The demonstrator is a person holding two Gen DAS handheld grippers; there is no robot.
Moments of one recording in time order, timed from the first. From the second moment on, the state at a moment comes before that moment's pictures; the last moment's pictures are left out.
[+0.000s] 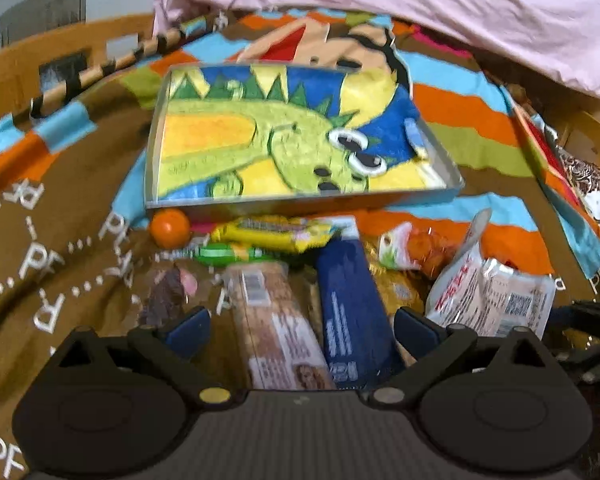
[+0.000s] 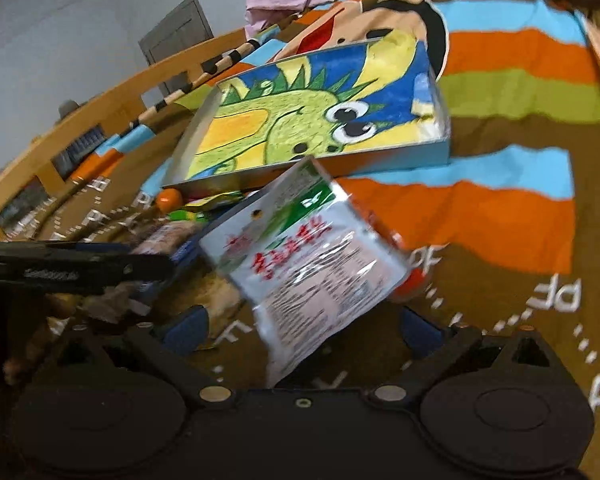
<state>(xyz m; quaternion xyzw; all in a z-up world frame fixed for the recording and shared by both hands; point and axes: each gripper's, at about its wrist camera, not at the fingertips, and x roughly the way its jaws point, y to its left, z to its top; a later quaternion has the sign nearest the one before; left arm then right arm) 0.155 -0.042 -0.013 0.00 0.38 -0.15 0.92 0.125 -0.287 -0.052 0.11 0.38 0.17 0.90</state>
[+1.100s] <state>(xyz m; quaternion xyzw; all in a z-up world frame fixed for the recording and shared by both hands) 0.185 -0.072 -0.026 0.03 0.43 -0.25 0.86 0.142 -0.298 -0.075 0.20 0.35 0.16 0.90</state>
